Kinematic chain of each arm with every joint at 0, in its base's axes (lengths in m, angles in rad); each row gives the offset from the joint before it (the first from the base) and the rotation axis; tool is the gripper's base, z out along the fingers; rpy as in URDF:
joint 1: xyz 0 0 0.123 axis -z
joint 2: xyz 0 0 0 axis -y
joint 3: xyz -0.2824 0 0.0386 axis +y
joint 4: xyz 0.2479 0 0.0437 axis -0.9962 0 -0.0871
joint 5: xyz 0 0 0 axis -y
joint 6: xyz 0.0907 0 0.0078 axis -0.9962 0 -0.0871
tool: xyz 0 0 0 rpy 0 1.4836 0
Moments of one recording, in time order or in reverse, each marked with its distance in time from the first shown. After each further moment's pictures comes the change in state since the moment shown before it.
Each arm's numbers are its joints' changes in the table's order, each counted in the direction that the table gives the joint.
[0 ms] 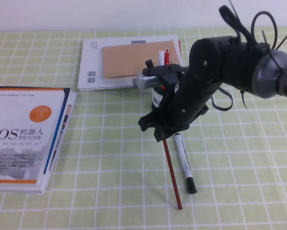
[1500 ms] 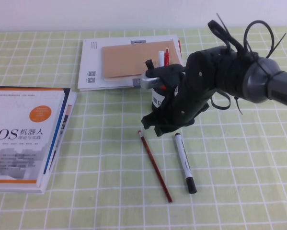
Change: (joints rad) right arm 0.013 -0.058 0.000 0.083 0.138 -0.045; left arm 0.000 0.000 0.000 0.000 0.000 0.000
